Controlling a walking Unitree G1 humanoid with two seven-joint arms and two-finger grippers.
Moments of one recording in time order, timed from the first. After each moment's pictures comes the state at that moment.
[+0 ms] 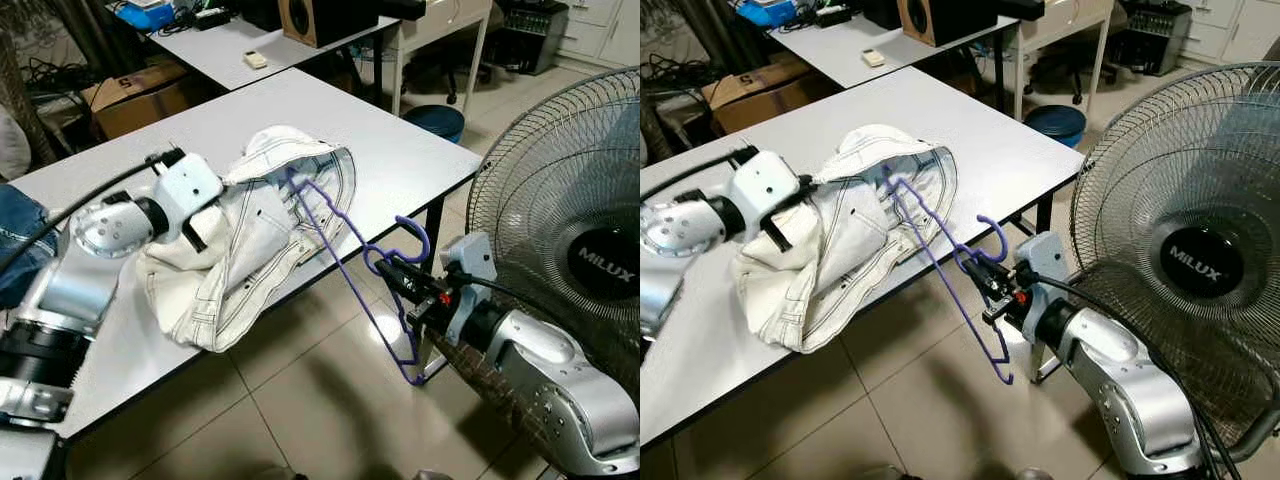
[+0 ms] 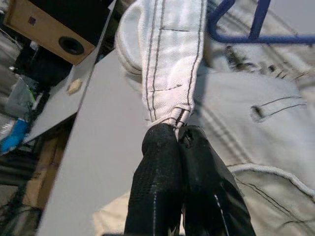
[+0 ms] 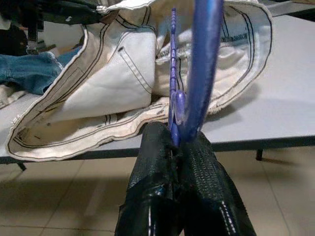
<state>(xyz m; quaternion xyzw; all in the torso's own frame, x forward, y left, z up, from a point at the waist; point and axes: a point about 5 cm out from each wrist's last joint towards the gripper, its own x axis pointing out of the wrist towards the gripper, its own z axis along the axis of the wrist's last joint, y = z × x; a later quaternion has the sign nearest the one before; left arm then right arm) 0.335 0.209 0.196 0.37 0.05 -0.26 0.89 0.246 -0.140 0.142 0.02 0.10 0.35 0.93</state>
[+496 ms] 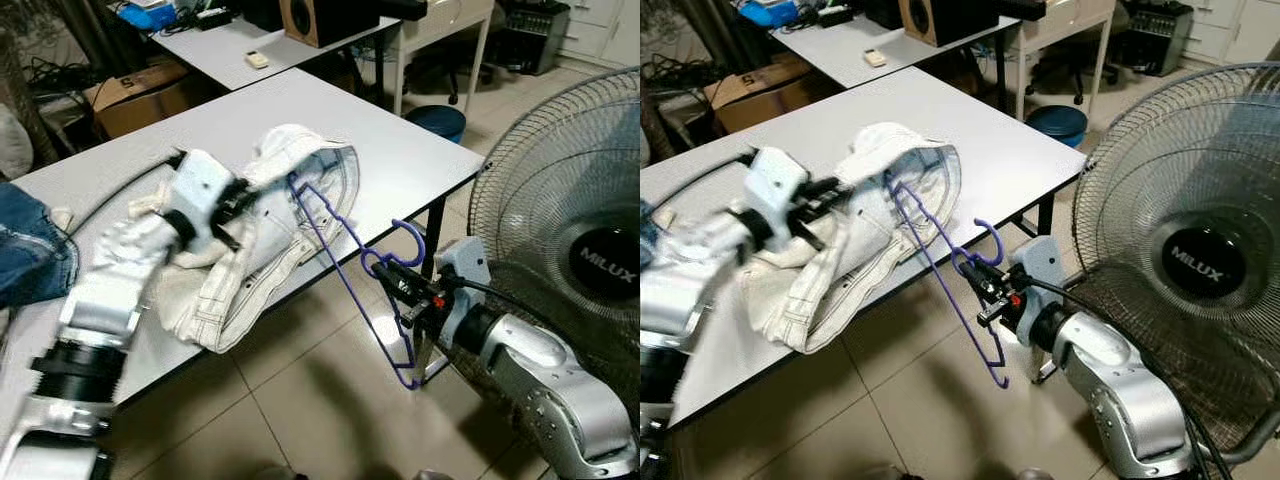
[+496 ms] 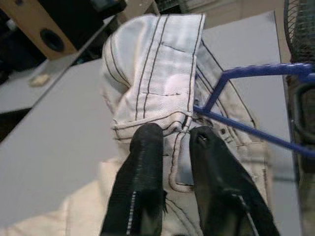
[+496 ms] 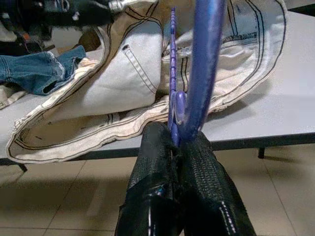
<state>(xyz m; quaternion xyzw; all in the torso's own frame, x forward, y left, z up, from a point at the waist) 0.329 0.178 0.186 0.19 0.04 -0.27 0.94 0.245 -0.133 0.139 0.03 0.10 0.35 0.93</state>
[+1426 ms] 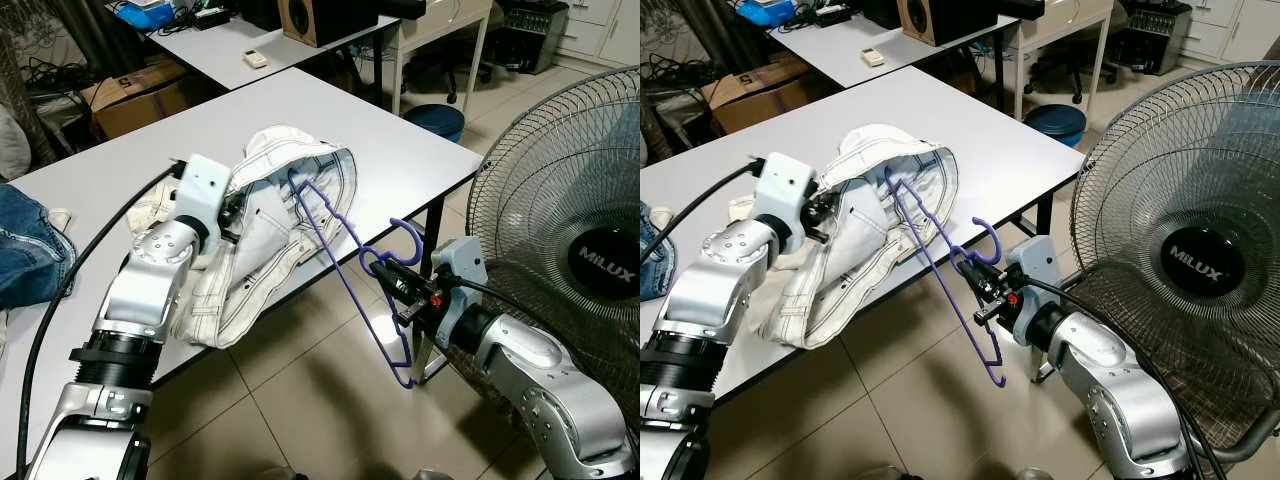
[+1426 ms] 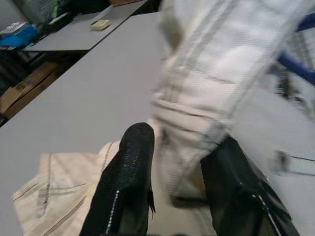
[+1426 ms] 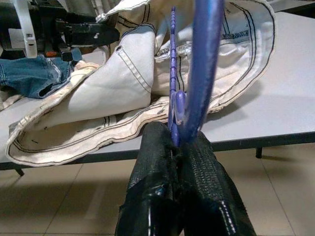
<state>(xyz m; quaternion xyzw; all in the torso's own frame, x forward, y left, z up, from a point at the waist) 0.348 0.186 0.167 0.16 0.10 -0.10 0.98 0.245 -0.131 0.139 0.03 0.09 0.34 0.93</state>
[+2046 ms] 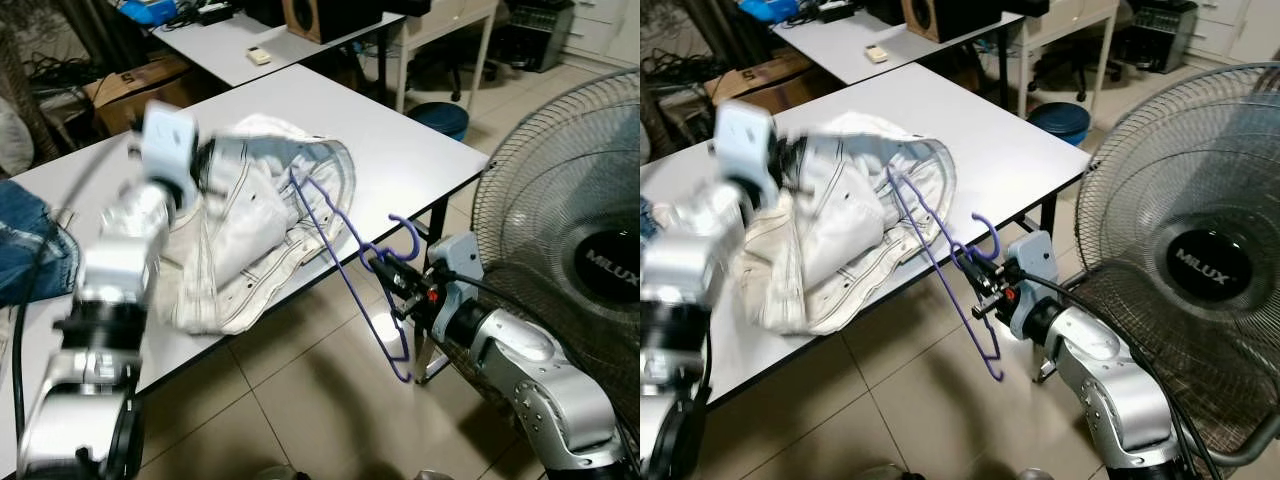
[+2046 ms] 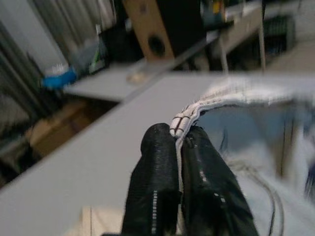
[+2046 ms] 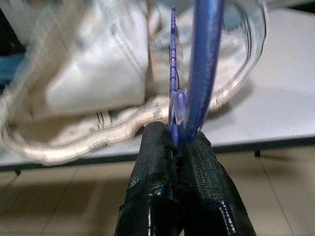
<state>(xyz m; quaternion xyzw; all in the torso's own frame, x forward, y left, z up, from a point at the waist) 0.368 0.204 0.229 0.13 -0.03 -0.07 0.99 0.253 -0.130 0.133 0.02 0.10 0.33 0.94</state>
